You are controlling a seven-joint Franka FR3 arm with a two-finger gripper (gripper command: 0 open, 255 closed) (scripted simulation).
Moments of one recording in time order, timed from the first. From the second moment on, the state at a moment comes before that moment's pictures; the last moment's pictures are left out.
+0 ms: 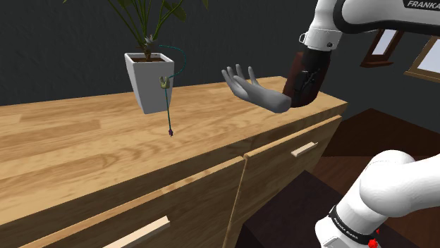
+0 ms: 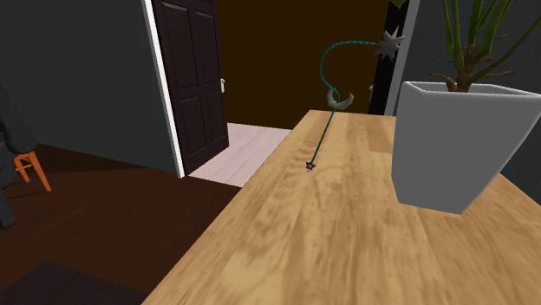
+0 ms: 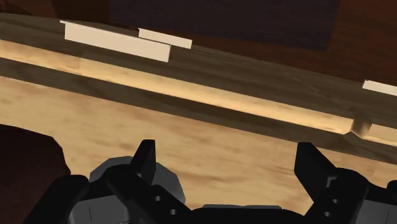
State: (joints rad) arm 0.02 -0.74 0.04 -2.27 -0.03 1.53 -0.06
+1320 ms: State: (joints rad) arm -0.08 -0.62 0.50 -2.14 0.29 1.71 0.86
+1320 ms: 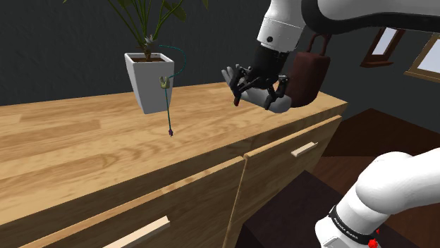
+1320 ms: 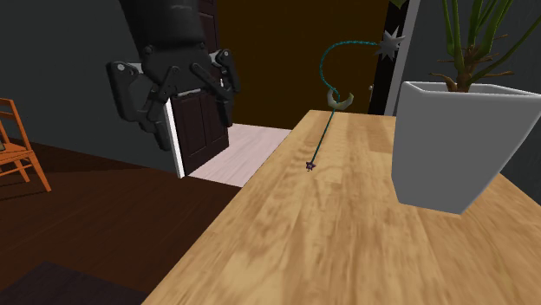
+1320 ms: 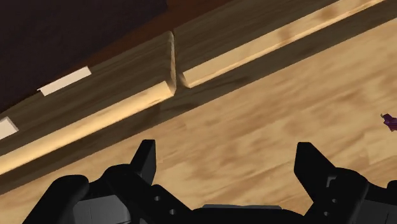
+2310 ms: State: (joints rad) arm -0.33 -0.01 1.05 -1.59 -0.09 1.82 1.78
